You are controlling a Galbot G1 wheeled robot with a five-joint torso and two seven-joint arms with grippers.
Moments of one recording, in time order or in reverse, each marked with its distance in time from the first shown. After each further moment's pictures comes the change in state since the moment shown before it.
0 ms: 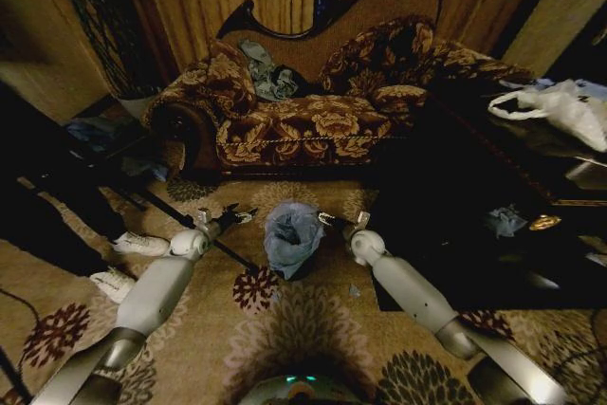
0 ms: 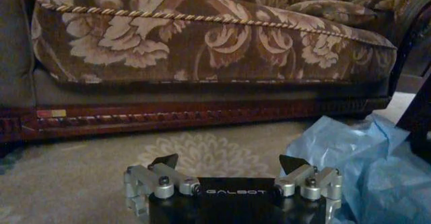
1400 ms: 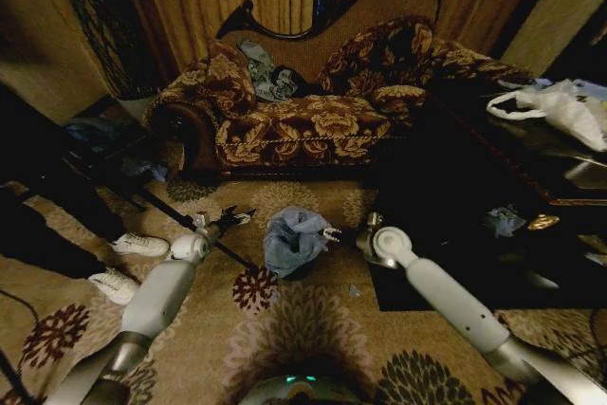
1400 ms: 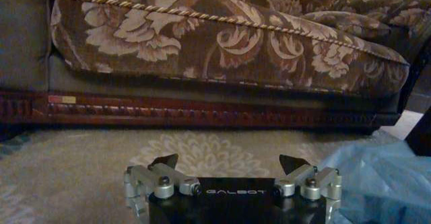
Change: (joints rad) left arm 0.053 -0.060 -0.083 -0.019 0.008 0.019 -0.018; right arm -0.076 -0.173 -0.056 0.272 0.096 -0.276 0.143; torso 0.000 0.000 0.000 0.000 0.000
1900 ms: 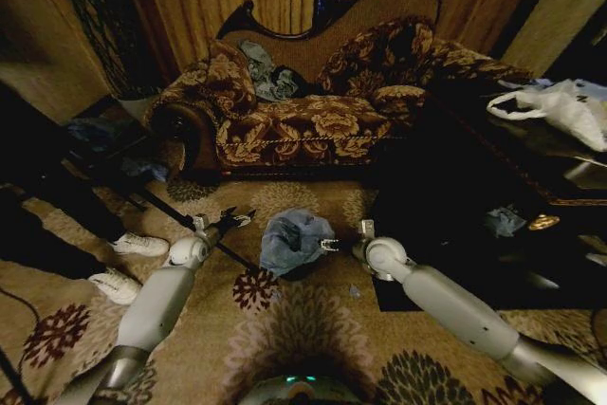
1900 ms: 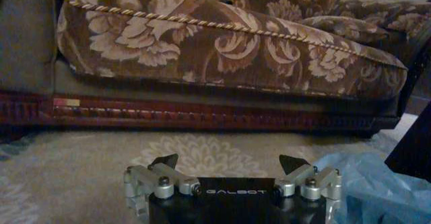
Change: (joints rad) left arm 0.072 -0.009 -0.056 -0.102 0.017 0.030 -0.029; right arm 0.044 -0.103 -0.063 0.171 0.035 0.013 0.069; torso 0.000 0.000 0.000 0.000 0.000
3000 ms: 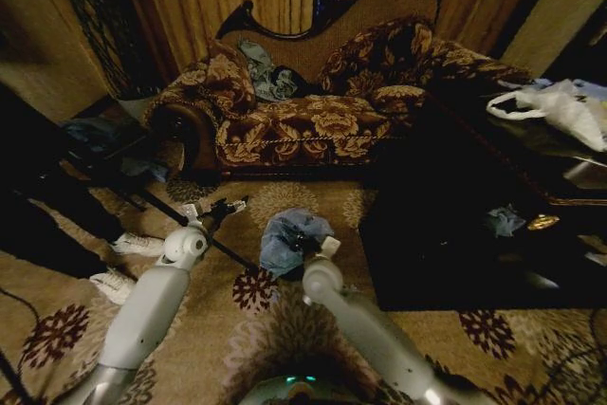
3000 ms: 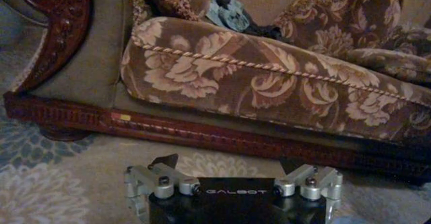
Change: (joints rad) left arm 0.042 0.056 -0.044 -0.305 -0.213 0.202 -0.393; right arm -0.188 0.572 -0.007 -0.093 -0.343 0.405 0.492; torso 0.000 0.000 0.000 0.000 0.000
